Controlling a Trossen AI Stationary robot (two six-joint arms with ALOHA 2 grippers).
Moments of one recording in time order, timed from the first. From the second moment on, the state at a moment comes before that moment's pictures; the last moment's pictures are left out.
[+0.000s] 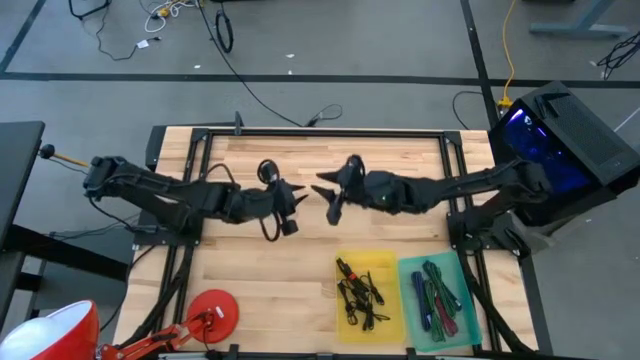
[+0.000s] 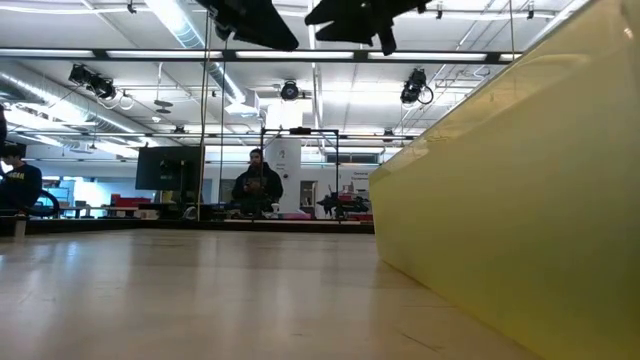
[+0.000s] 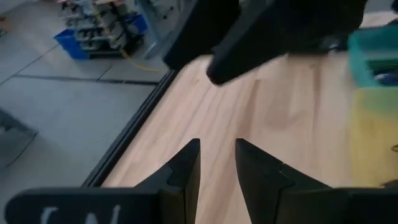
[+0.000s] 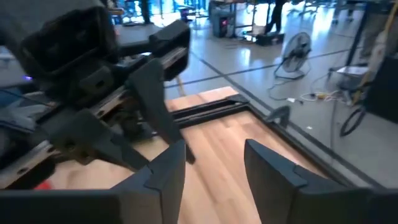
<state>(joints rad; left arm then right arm) -0.19 1.31 1.01 -0.18 -0.66 -0.04 0.08 1.52 1.12 0.20 0.41 0.14</state>
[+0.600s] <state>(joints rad) -0.12 1.31 1.01 -0.19 -0.66 -0.23 0.01 1.52 1.12 0.20 0.42 0.15</state>
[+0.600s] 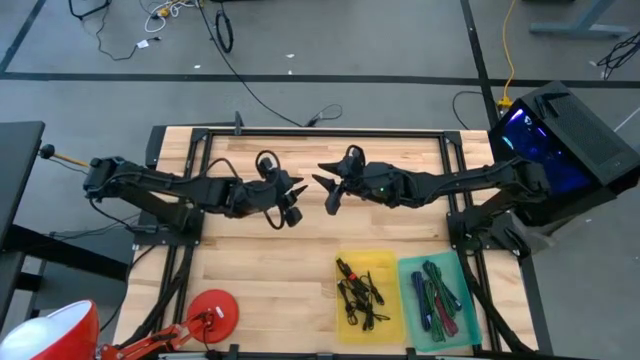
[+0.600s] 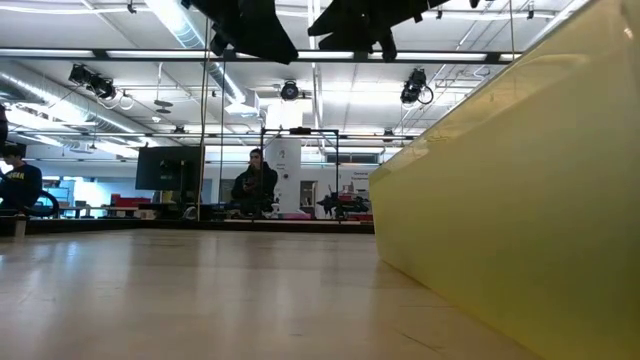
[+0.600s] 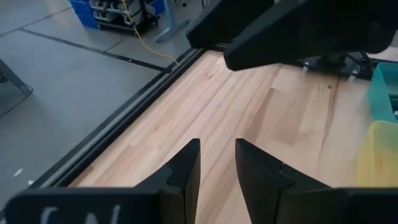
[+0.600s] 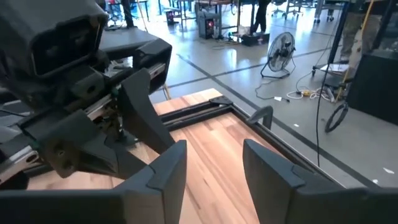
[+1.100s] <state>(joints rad) -0.11 0.77 0.66 -0.17 -0.59 -0.23 0.01 1.20 0.77 0.35 0.32 0.15</state>
